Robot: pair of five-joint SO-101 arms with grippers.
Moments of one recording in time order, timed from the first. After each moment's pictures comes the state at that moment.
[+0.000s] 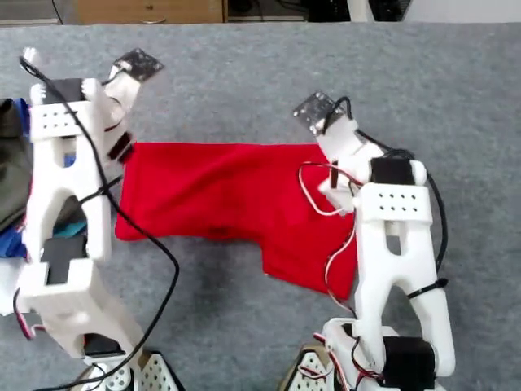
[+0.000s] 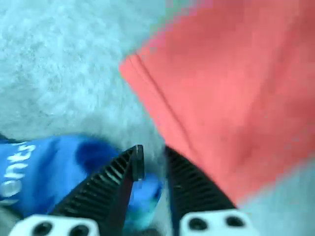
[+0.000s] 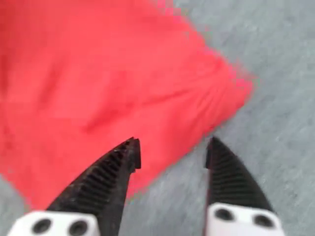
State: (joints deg) left arm -10.4 15.6 -13.9 80.0 -45.0; right arm -1.8 -22.6 33.3 62.3 33.4
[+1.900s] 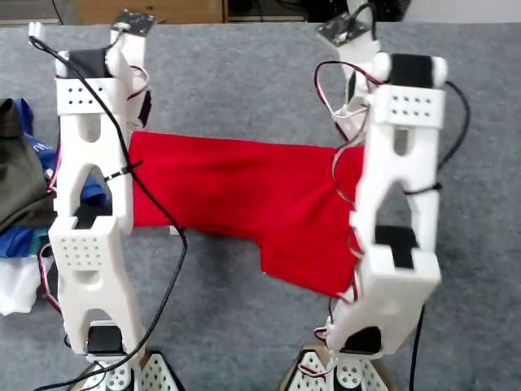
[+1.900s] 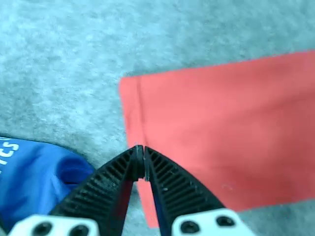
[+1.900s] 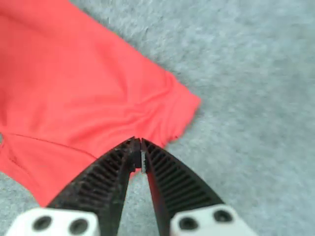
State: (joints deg) left arm -4.4 32.9 -52.6 100.1 -26.1; right arm 1.9 15.1 -36.1 101.1 26.9
